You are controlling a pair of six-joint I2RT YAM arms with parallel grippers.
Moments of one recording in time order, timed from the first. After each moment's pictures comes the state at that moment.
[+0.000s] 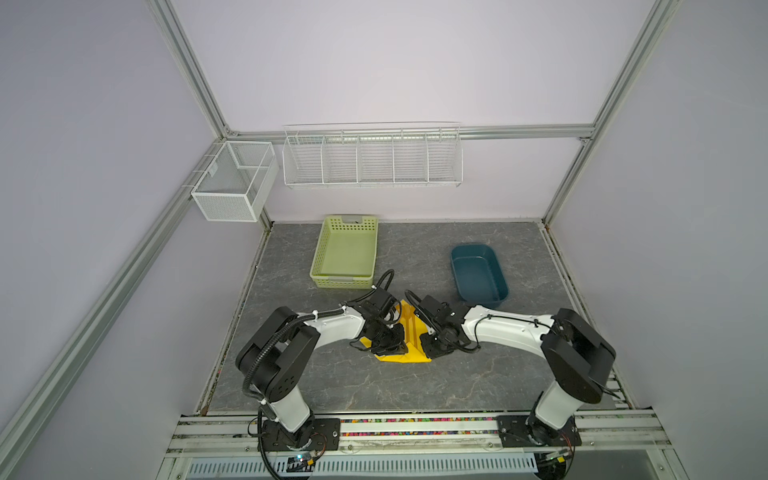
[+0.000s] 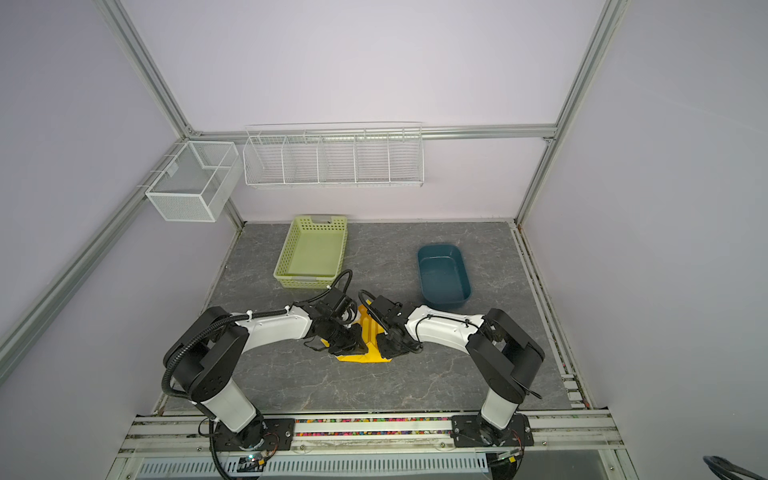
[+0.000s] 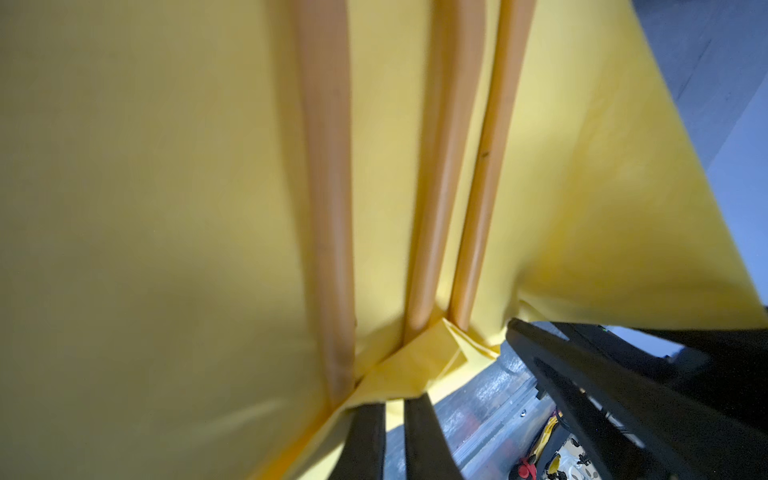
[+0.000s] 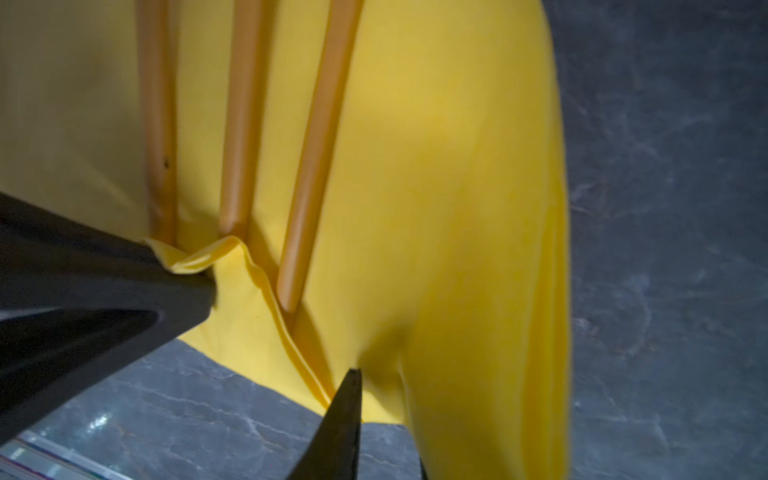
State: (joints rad) left arm -0.72 1.69 0.84 -0.36 0.54 -0.75; right arm 0.91 1.71 1.02 -0.68 -0.05 0.56
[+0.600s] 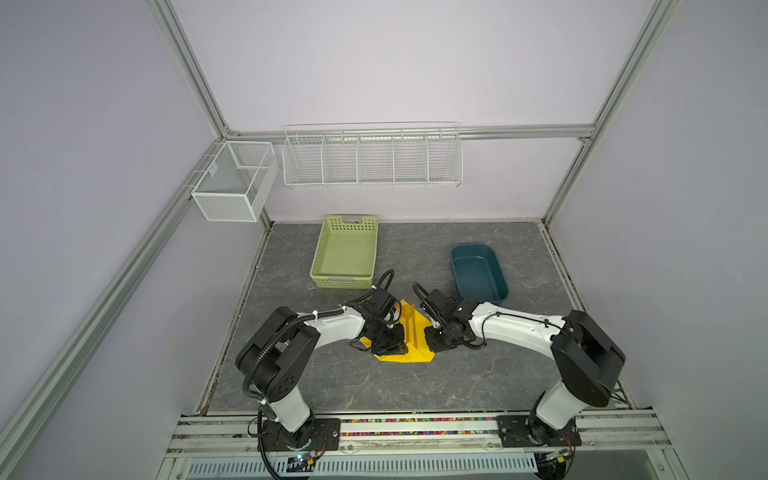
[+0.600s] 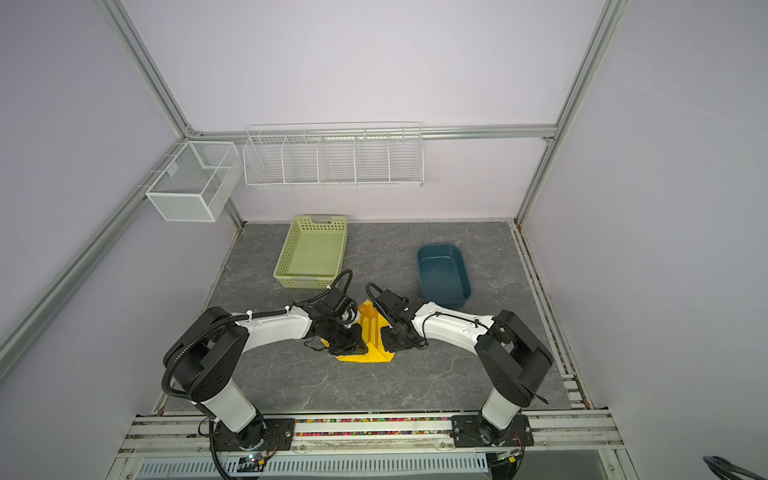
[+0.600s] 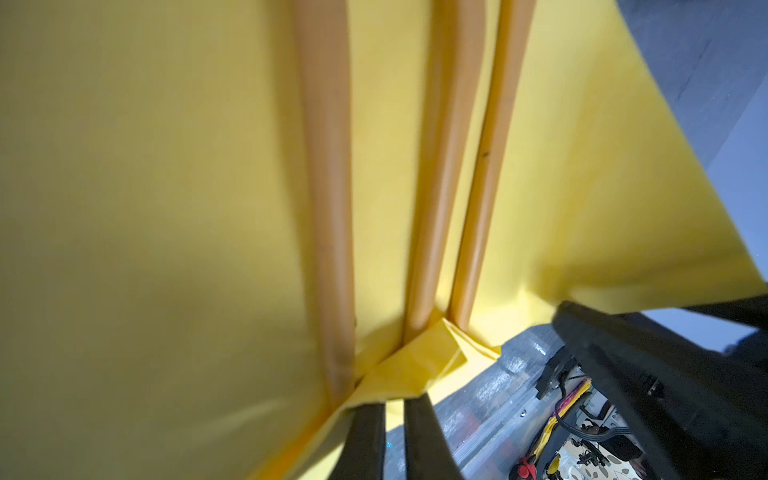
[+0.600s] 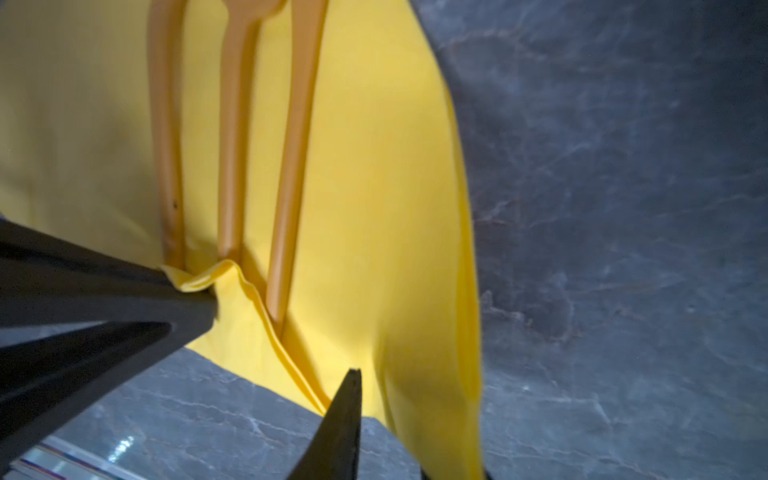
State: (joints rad) left arm -0.72 1.69 0.84 -0.36 0.54 -0.75; right arm 0.83 1.65 1.01 -0.66 -0.07 0.59
